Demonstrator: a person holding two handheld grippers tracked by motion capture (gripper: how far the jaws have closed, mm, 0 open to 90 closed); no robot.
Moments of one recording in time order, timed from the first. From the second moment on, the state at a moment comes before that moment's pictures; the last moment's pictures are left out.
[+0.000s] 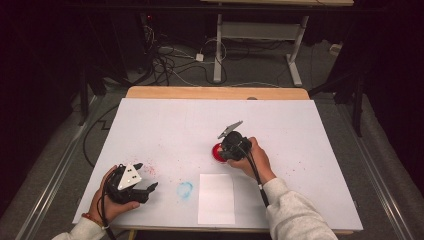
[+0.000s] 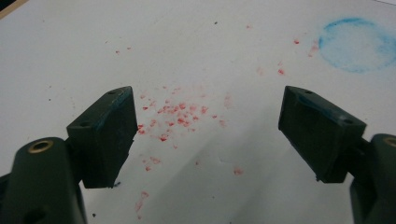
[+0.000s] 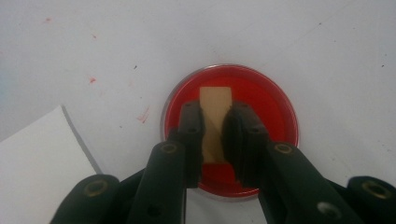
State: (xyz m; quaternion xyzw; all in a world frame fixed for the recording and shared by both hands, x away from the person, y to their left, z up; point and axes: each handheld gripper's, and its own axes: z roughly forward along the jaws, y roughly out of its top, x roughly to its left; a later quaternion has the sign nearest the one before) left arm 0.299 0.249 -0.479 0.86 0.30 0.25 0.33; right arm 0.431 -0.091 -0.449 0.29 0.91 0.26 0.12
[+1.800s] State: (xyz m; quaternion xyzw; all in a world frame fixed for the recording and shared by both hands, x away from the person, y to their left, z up) left arm 0.300 0.249 -0.481 0.86 0.30 0.24 0.33; right arm 0.396 -0.124 -0.414 0.27 0.87 0.38 0.18
